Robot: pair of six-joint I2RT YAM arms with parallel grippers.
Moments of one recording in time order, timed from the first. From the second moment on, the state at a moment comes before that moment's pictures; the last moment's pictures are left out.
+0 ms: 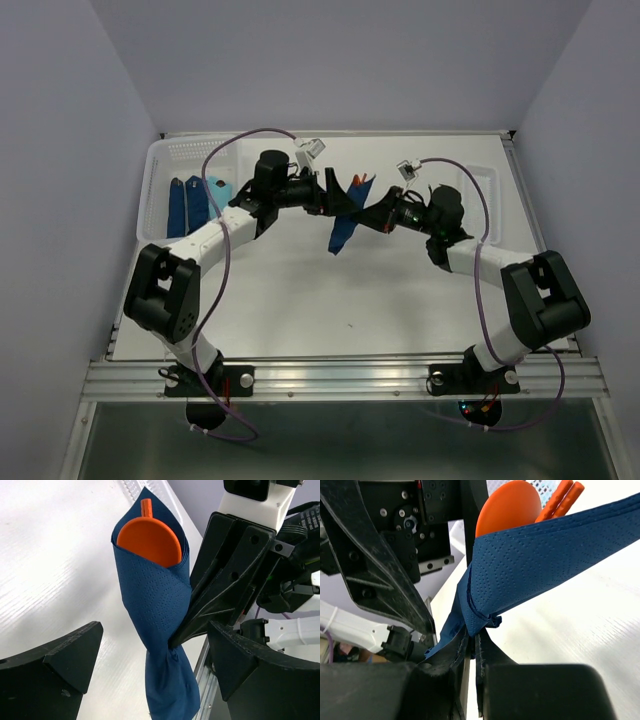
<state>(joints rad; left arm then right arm) -0.48 1.63 1.14 0.14 0.72 -0.57 0.35 1.54 0.72 0.85 -0.81 0.80</state>
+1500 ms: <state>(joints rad) -0.45 1.61 1.06 0.38 0.94 -0.74 0.35 1.56 0.92 0.58 -1.05 0.55</state>
